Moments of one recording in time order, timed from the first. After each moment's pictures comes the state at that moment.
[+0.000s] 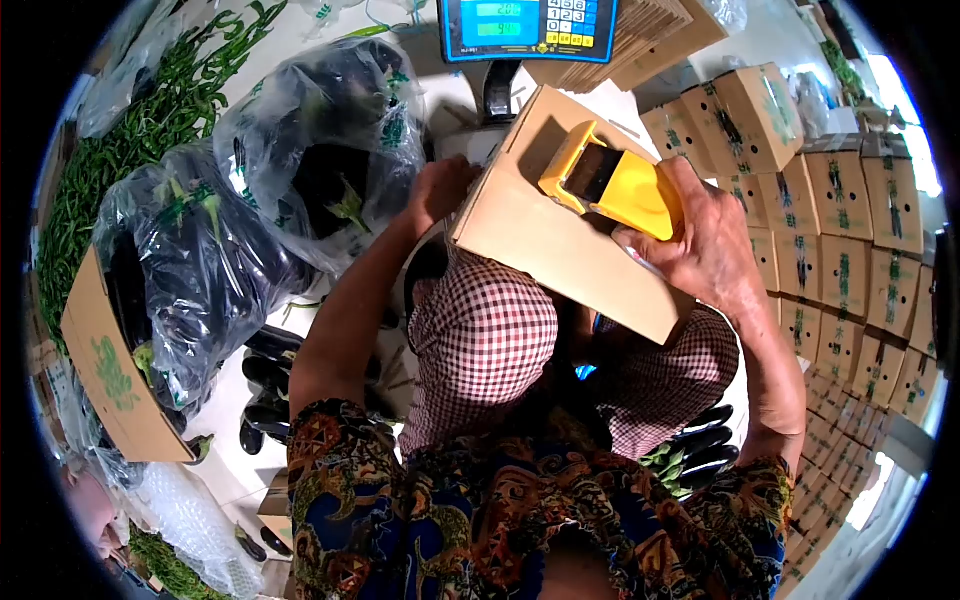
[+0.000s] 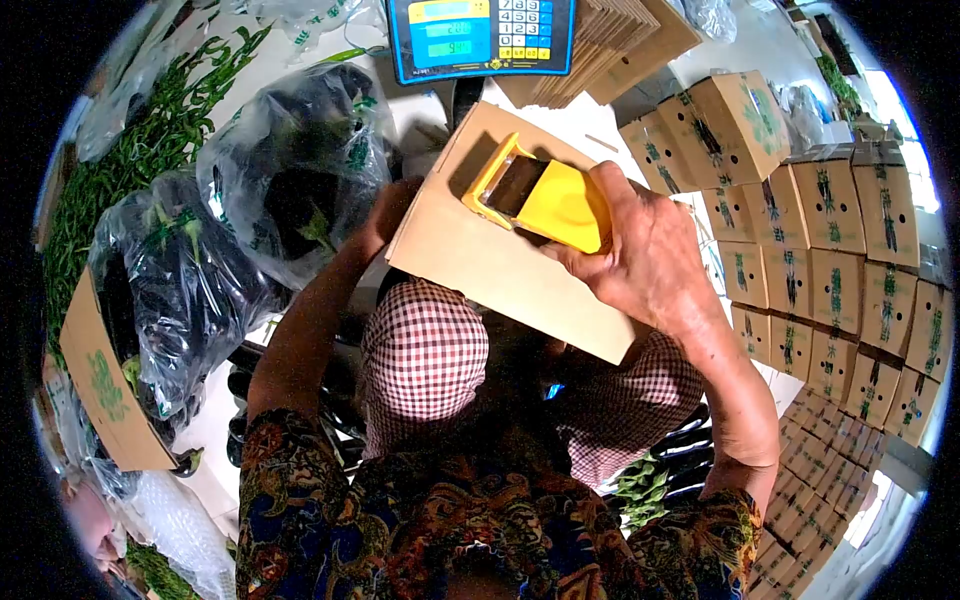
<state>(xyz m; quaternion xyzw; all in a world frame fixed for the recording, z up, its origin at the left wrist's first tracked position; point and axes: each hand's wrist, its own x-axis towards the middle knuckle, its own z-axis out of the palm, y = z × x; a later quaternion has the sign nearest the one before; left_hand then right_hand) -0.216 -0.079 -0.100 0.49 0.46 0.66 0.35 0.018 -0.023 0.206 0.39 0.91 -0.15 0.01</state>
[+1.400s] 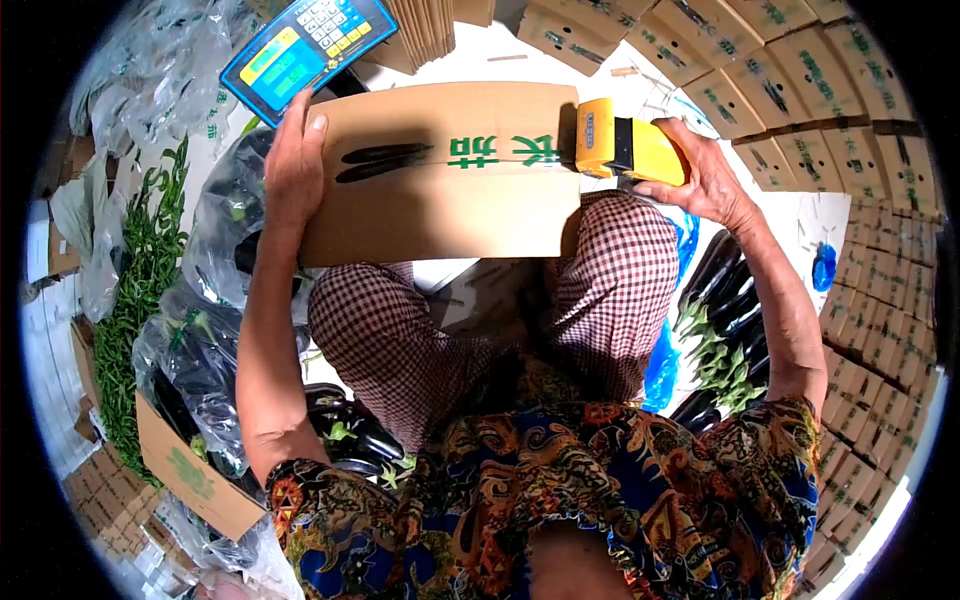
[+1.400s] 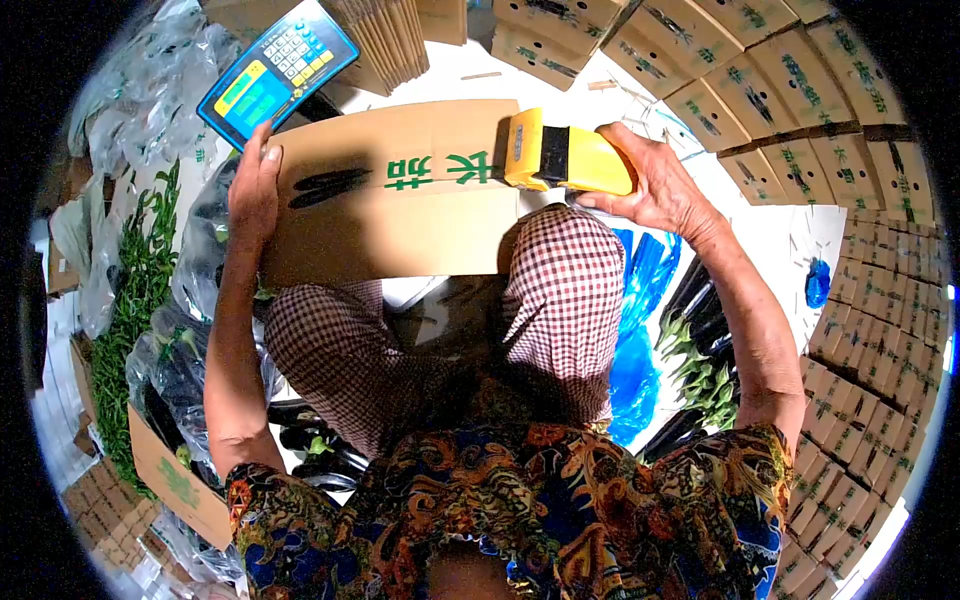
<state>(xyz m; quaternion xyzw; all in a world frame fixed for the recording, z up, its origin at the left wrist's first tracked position) -0.191 -0.020 0.084 0.67 0.66 0.30 0.16 0.268 -0.041 0.151 0.47 0.85 -0.20 -0.09</state>
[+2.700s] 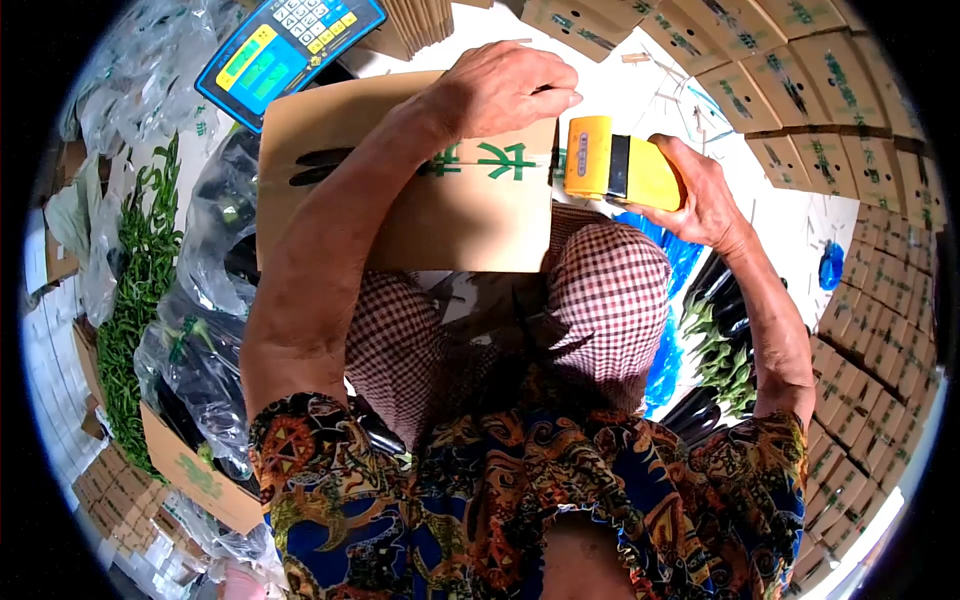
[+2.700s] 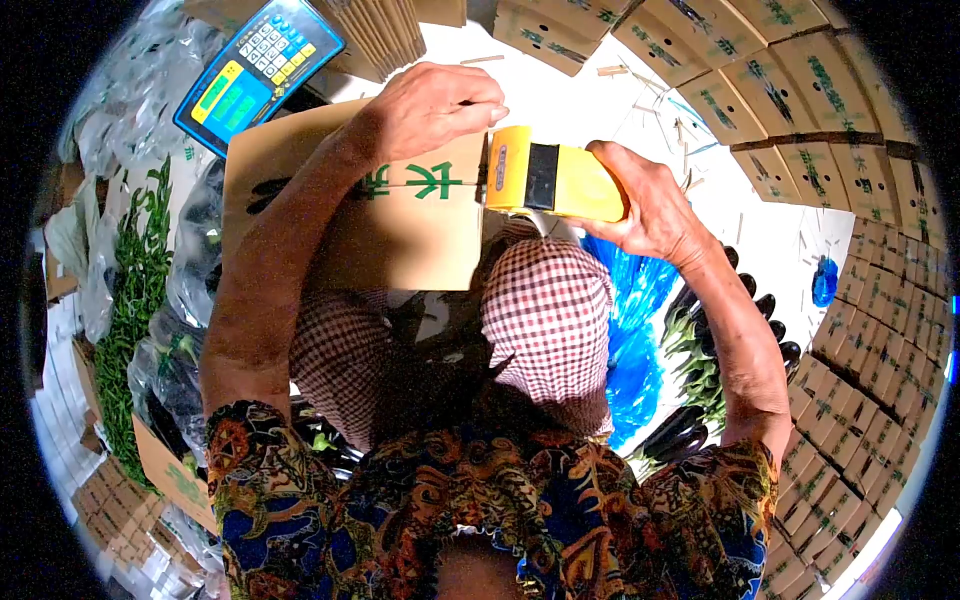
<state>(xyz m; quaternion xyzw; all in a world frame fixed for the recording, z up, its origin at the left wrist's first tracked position) -0.016 0.060 0.096 0.90 0.25 0.22 0.27 0.255 -0.047 0.133 0.49 0.82 -0.26 -0.13</state>
